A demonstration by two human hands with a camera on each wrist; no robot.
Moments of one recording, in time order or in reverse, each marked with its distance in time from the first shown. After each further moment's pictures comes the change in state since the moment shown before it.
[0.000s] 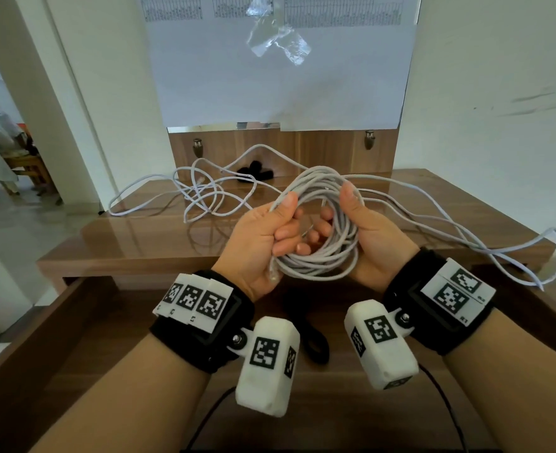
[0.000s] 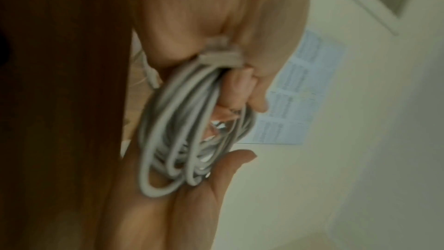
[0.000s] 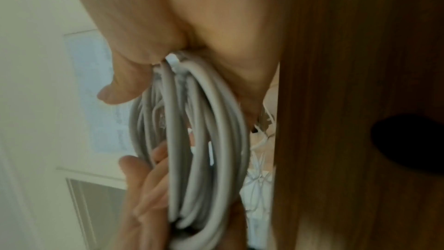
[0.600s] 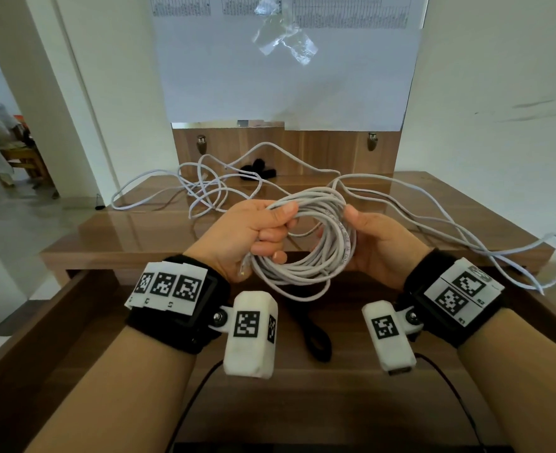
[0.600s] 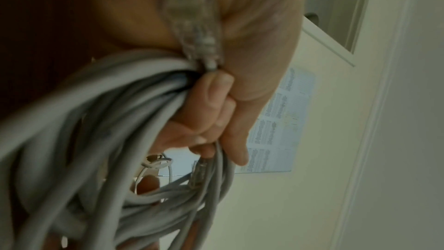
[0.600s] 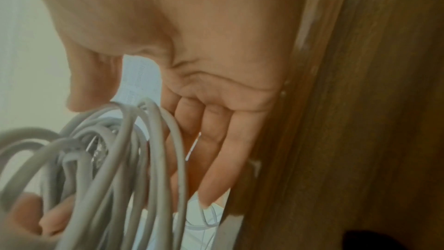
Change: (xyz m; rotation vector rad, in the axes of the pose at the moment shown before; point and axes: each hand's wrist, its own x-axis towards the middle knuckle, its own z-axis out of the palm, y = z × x) left_hand -0.003 0.032 -0.025 0.365 -0.084 -0.168; right_hand -0.007 -0.006 -0.021 -0.394 -0.024 0.039
